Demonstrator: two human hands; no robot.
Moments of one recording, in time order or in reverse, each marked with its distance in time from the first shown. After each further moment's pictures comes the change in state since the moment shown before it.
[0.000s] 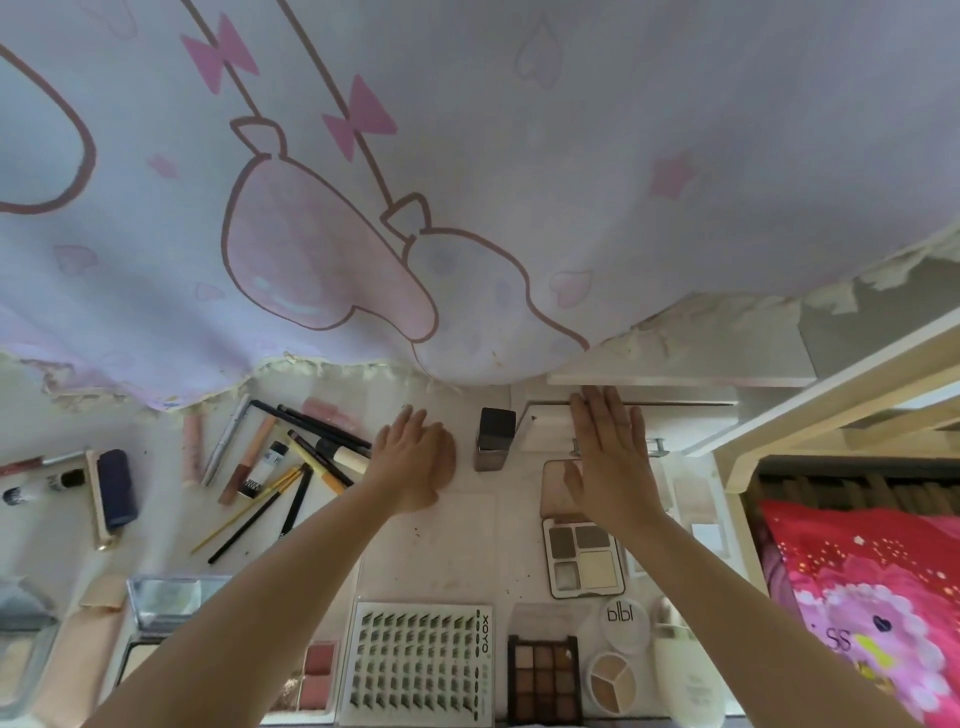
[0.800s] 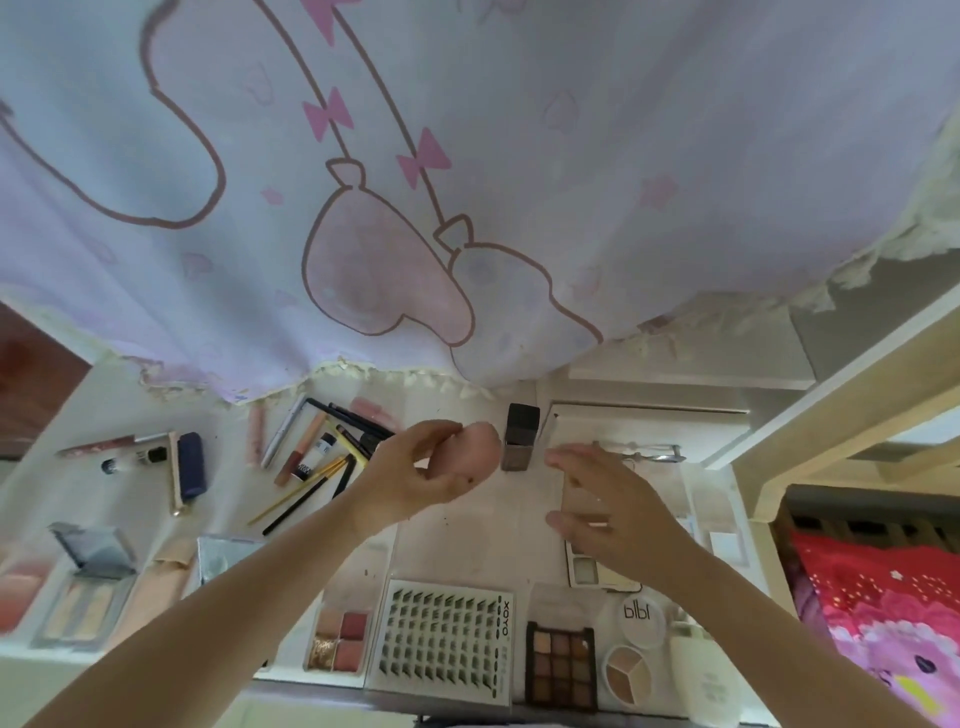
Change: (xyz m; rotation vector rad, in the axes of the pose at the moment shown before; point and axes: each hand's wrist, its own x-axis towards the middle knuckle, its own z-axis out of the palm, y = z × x) left_hand -0.111 0.008 -0.061 -0.971 0.223 0.098; right_hand -0.048 -0.031 -0.072 0.782 -0.097 -0.305
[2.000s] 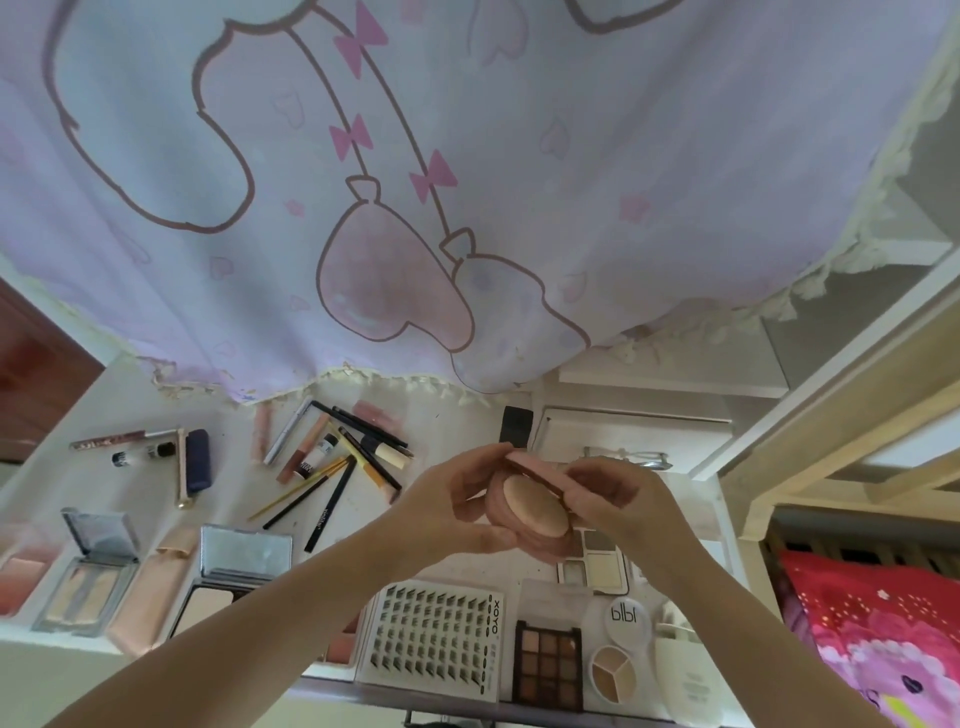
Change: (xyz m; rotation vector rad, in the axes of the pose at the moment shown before) left_hand -0.040 0.025 0.031 -0.511 -0.283 0.077; right_hand -0.016 -0.024 -0.013 0.627 0.149 0.340
